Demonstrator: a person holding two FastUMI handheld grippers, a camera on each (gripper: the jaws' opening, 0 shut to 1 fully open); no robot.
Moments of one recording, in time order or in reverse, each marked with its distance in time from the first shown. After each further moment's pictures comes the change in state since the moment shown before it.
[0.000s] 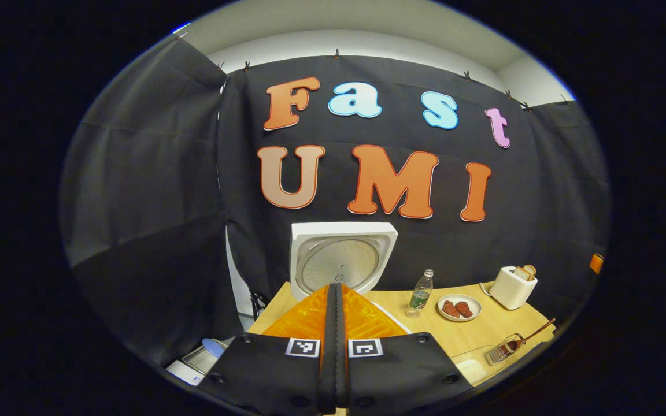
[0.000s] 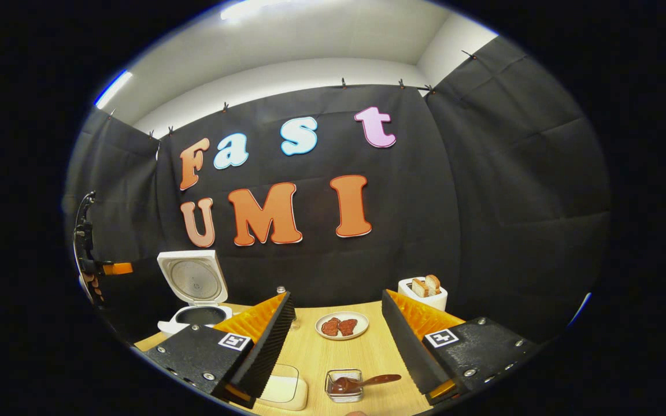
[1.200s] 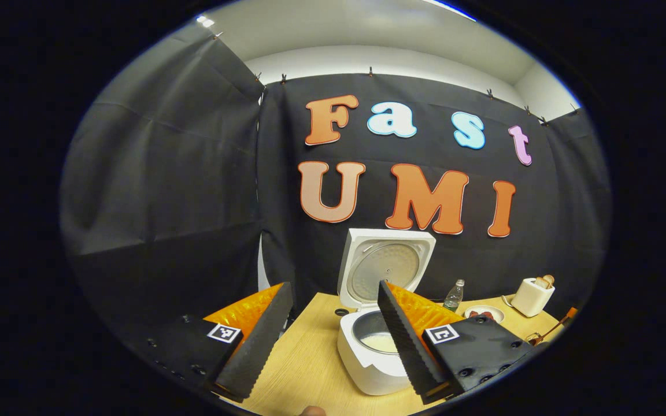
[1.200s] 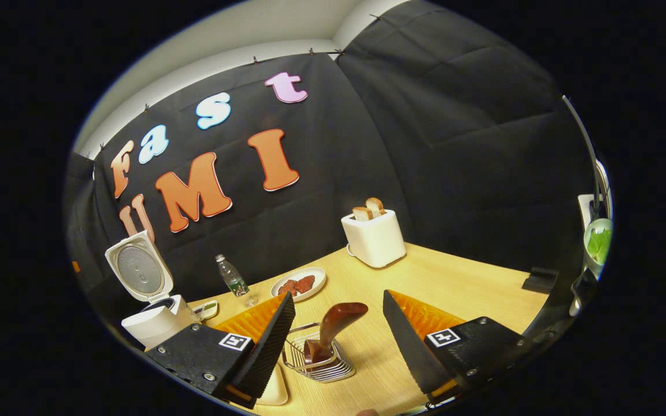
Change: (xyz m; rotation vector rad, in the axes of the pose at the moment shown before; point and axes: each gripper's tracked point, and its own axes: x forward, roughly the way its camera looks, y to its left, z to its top) left arm -0.030 0.094 -0.009 -0.025 -0.117 0.105; right arm 0.003 -0.073 -0.195 0.274 0.149 -0.295
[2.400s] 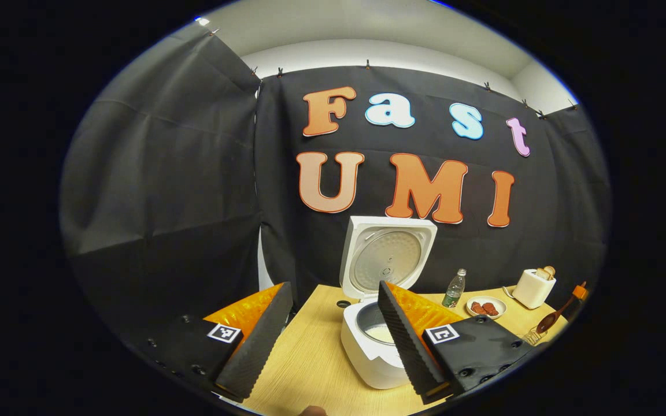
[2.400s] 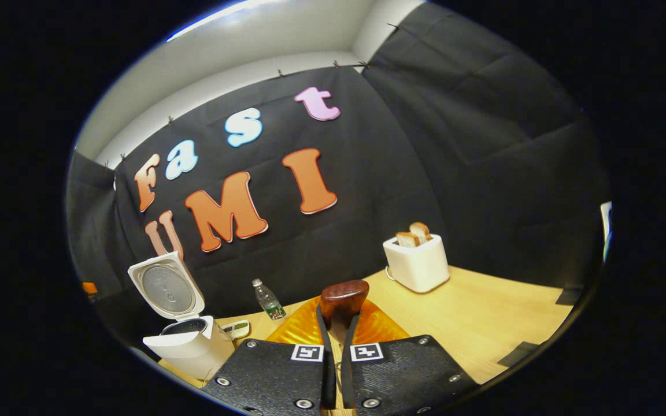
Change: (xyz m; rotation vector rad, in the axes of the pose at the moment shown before) left arm 0.002 0.000 -0.012 0.015 0.040 -0.019; right arm -0.001 0.099 0.064 -0.076 -0.149 0.182
